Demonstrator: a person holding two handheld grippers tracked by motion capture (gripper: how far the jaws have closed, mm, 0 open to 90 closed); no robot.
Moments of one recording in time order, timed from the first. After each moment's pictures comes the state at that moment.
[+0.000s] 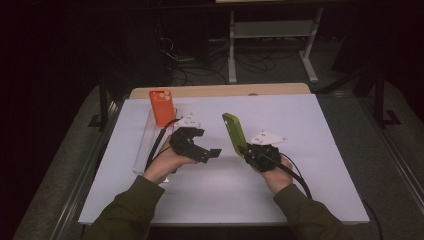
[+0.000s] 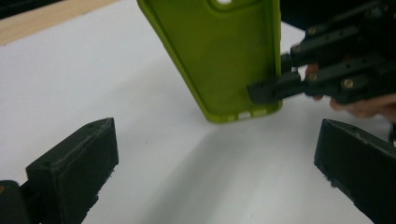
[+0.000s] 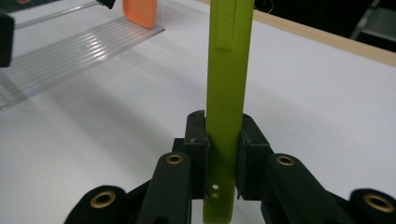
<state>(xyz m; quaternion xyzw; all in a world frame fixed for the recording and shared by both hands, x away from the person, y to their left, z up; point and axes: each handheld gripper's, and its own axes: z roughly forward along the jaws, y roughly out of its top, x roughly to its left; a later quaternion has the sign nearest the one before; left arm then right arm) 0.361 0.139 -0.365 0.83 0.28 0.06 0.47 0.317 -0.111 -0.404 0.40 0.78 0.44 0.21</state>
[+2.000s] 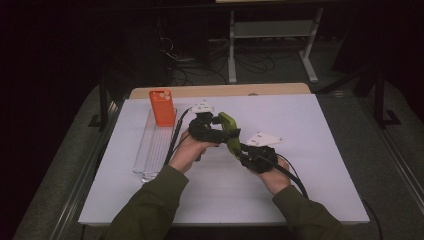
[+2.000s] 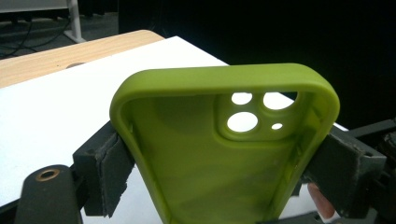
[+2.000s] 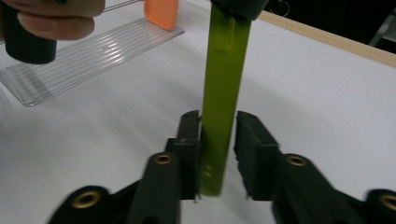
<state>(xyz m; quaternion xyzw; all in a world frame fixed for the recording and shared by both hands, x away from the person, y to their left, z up) 0.392 0.097 -0.362 0.78 0.30 0.05 0.55 0.312 -0.102 -0.401 0.38 0.79 0.45 0.19</state>
